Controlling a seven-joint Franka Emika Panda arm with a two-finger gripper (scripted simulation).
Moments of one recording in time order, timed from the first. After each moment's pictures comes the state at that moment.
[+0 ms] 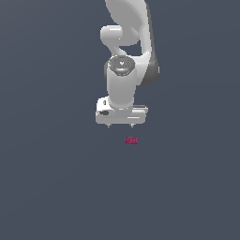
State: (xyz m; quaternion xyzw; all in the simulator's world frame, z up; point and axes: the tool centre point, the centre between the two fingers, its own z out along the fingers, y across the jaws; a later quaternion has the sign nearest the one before) arm -0.017 0.002 0.164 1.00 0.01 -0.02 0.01
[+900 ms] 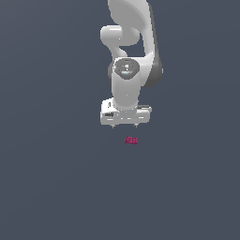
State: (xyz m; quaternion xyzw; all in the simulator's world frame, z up) arm -0.021 0.021 0.158 1.00 0.03 -0.03 -0.01
